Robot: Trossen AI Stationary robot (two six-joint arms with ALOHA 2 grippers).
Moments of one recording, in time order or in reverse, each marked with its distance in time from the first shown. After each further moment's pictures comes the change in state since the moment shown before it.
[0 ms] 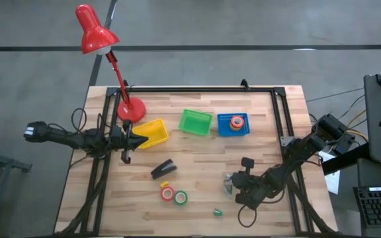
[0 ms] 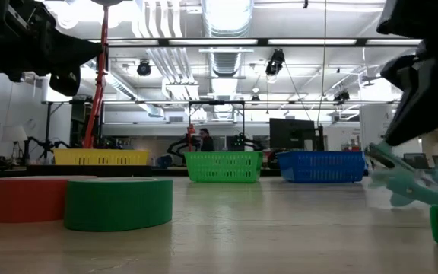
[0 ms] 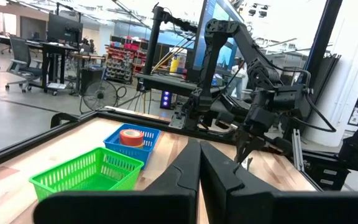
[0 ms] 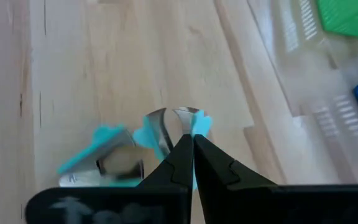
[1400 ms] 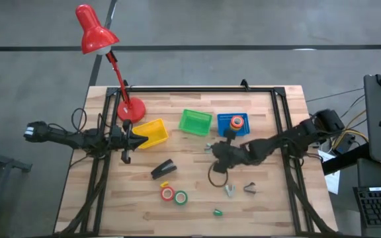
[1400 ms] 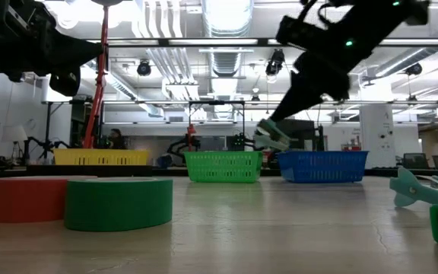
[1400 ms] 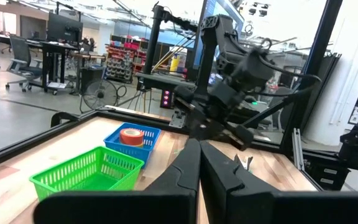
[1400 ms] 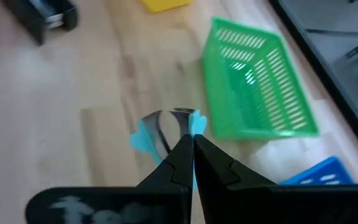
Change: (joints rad) left arm 0.000 0.000 0.000 -0.003 0.000 0.000; right arm -0.461 -0.031 0.018 0.311 -0.002 -0.566
